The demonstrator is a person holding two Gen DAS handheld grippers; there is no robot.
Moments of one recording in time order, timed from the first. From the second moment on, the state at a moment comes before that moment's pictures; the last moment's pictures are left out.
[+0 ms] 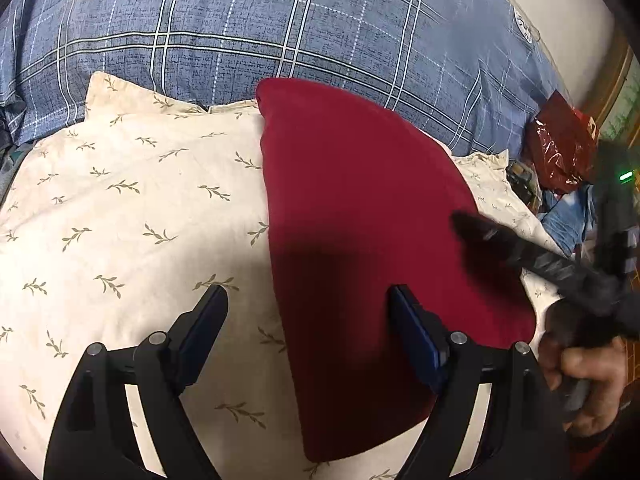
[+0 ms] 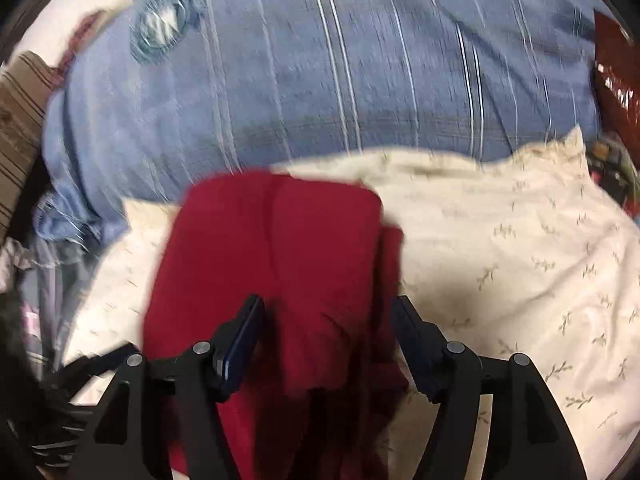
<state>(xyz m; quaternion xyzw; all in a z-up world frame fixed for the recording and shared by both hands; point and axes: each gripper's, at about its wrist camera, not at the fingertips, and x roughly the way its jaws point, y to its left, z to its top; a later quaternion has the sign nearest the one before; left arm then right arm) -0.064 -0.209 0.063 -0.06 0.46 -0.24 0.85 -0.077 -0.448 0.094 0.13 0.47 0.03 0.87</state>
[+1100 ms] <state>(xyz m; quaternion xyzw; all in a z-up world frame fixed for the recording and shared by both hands) -0.119 -0.129 0.088 -0.06 0.47 -0.19 0.86 -0.102 -0.386 0.105 0.18 0.48 0.17 0.84</state>
